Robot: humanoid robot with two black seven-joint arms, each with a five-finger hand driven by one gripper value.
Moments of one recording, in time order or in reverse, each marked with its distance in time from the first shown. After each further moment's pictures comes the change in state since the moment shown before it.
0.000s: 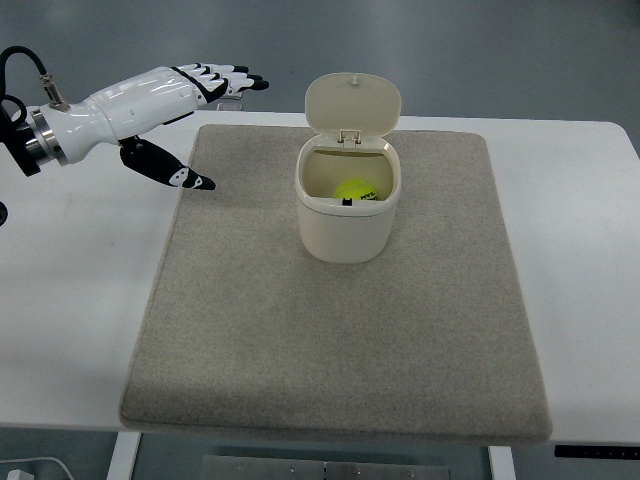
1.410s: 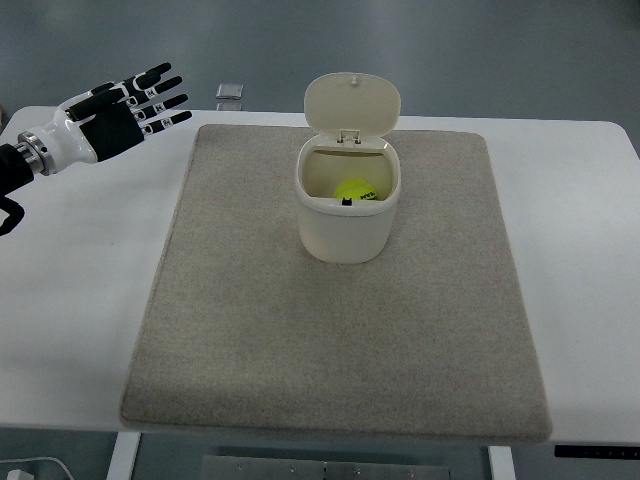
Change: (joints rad) left arm 0.095 -0.235 -0.016 0.579 -1.805 -0.643 0.454; right arm 0.000 0.000 0.000 0.000 0.000 0.000 0.000
